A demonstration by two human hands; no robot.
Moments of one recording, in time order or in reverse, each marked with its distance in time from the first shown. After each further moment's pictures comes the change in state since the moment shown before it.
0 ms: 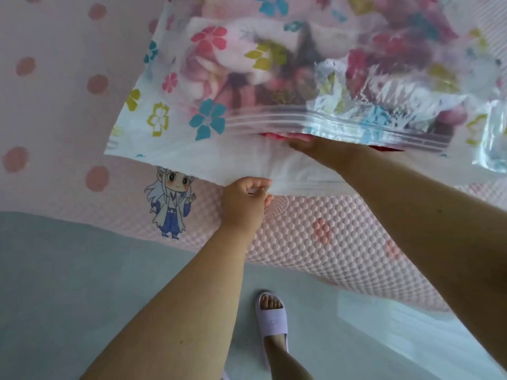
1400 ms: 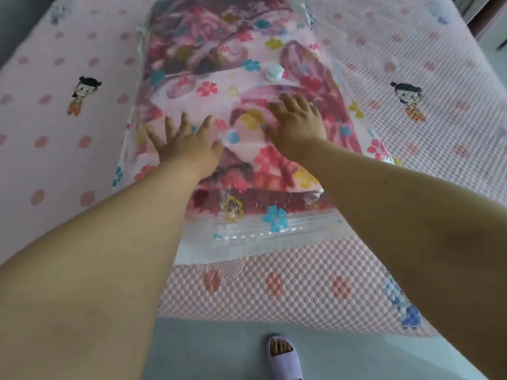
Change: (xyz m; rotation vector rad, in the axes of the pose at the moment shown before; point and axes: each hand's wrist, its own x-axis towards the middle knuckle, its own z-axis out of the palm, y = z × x) left_hand 0.080 0.231 0.058 1.614 0.050 0.274; right_hand -0.007 0.019 -0.158 -0.302 0.511 0.167
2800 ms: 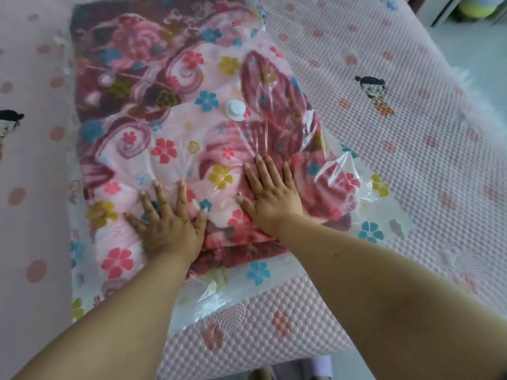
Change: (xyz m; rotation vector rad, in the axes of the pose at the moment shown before) left_hand 0.029 -0.020 0.104 0.097 0.081 0.067; right_hand -0.018 -0.007 0.103 -0.079 -0.167 0.114
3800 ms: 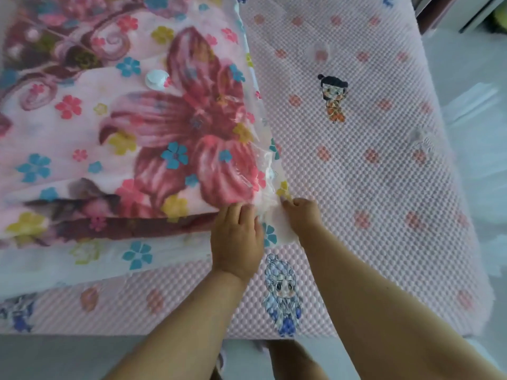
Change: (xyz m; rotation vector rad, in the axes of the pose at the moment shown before) left_hand -0.130 0.309 -0.034 -0.586 0.448 0.300; right_hand -0.085 0.251 -0.011 0.939 -0.241 0.659
